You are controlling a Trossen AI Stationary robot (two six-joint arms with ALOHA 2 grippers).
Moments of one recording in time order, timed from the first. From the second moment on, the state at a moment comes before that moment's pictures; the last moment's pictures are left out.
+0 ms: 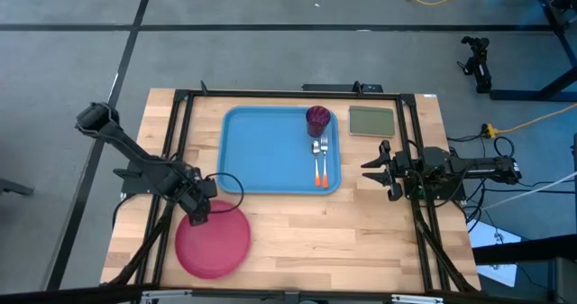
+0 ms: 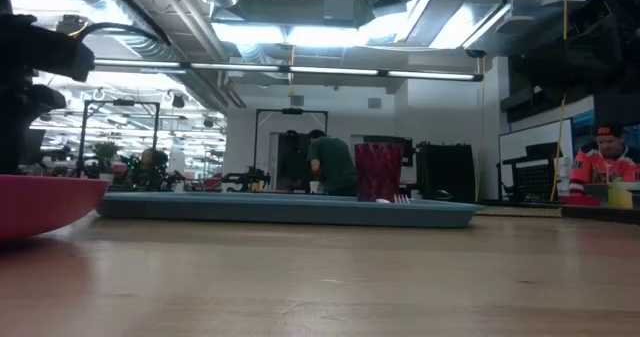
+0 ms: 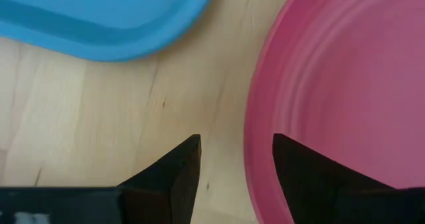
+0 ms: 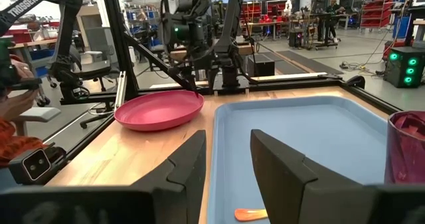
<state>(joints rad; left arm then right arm) -0.64 1.12 0.58 -0.84 -0.19 -0.93 0.06 0.01 0.01 0.02 -0.01 0.10</state>
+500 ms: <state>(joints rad) -0.64 1.28 0.58 -0.73 -0.18 -0.94 0.06 0.01 0.01 0.02 -0.01 0.10</state>
